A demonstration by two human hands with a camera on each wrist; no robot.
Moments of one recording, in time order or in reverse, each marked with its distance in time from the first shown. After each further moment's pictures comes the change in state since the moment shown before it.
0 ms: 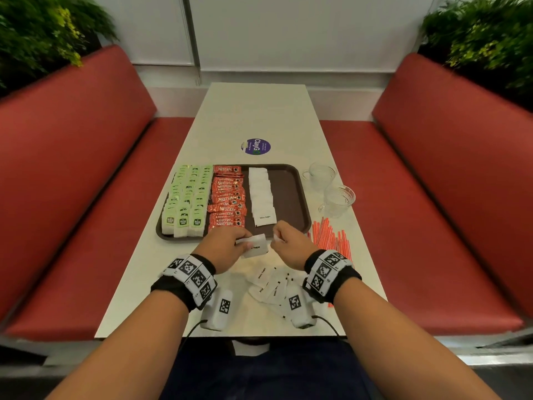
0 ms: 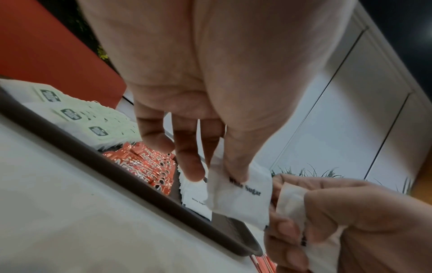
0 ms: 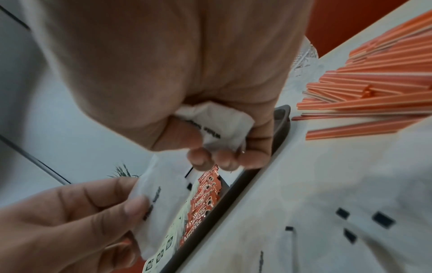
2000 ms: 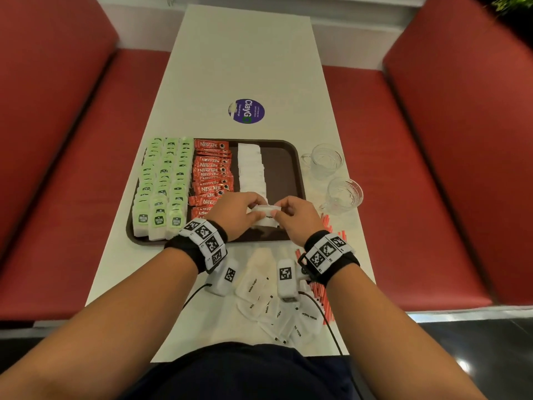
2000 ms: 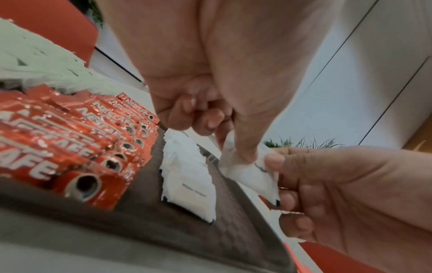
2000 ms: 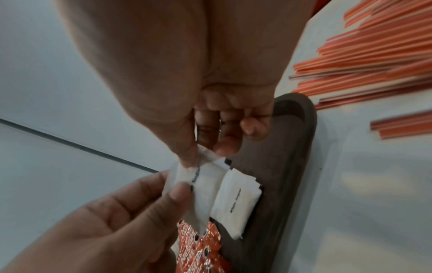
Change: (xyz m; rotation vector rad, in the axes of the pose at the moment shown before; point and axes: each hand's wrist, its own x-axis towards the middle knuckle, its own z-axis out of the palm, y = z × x) left_hand 0.125 -0.003 0.002 -0.091 -0.075 0.043; right_hand 0.083 0.019 -0.038 0.224 0.220 0.184
